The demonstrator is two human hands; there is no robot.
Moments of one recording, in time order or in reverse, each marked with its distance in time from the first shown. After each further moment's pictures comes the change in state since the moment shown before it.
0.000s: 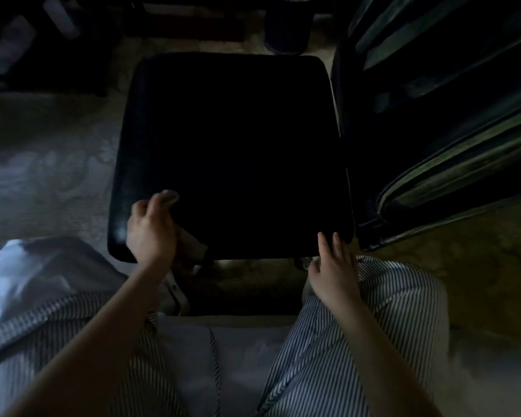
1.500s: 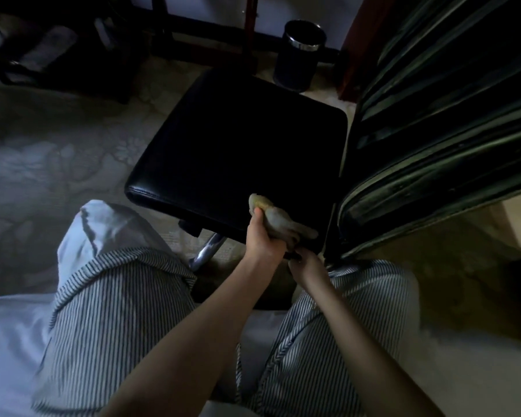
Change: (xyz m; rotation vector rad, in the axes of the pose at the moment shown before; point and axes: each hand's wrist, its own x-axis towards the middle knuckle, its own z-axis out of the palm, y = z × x) left_hand -0.079 0.146 -0.042 -1.935 -0.554 -1.335; right_hand -0.046 -0.058 0.011 0.212 -0.019 0.044
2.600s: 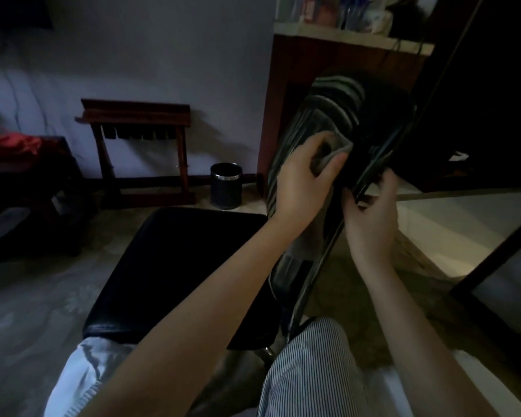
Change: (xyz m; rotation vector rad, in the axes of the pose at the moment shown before) left_hand -0.197 -0.053 0.206 1.141 -1.013 1.520; right_hand -0.144 -0.041 -0.237 0.573 1.318 -0.428
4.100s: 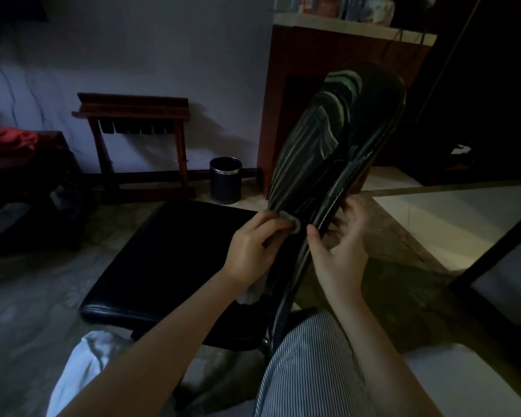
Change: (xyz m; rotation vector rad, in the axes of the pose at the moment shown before) left_hand -0.089 -0.082 -0.048 0.229 -0.143 0.258; right_hand -0.061 0.020 0.008 0.113 -0.131 -0.110
